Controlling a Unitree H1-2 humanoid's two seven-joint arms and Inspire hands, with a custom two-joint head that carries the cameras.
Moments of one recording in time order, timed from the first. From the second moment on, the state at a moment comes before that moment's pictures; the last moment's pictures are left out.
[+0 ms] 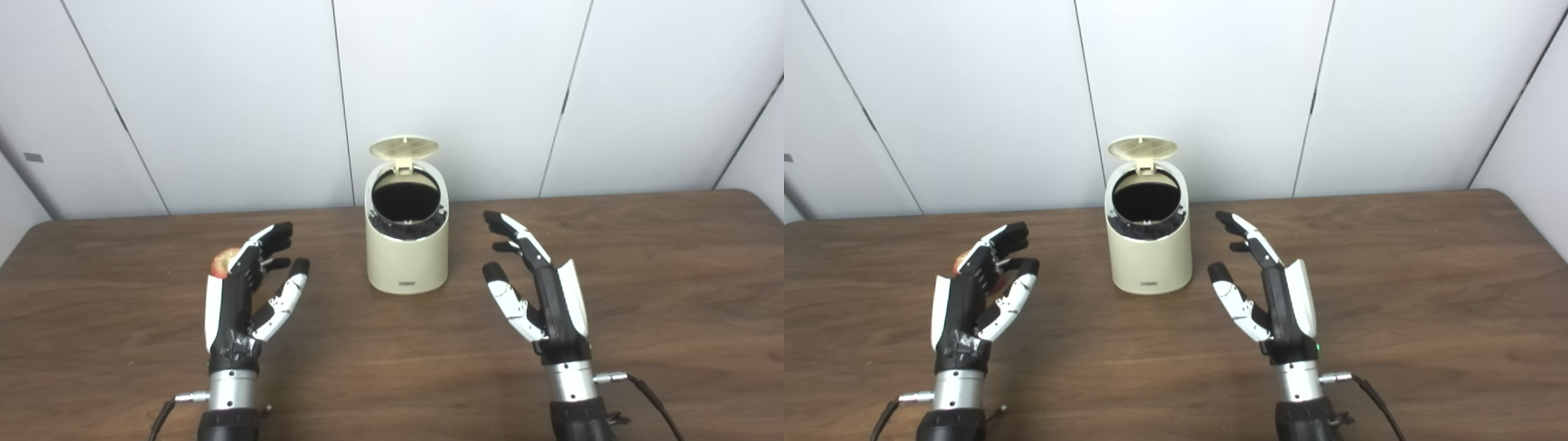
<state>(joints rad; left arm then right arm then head) -0.09 0.02 0.02 -0.19 0.30 -0.13 0.13 -0.10 -0.02 0.09 -0.08 -0.47 -0.34 -0.28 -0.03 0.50</state>
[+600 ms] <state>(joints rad) -0.20 0.17 0.14 -0.14 0.59 0.03 0.22 -0.11 -0.02 0.06 -0.02 -0.45 -0.41 -0.31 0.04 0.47</state>
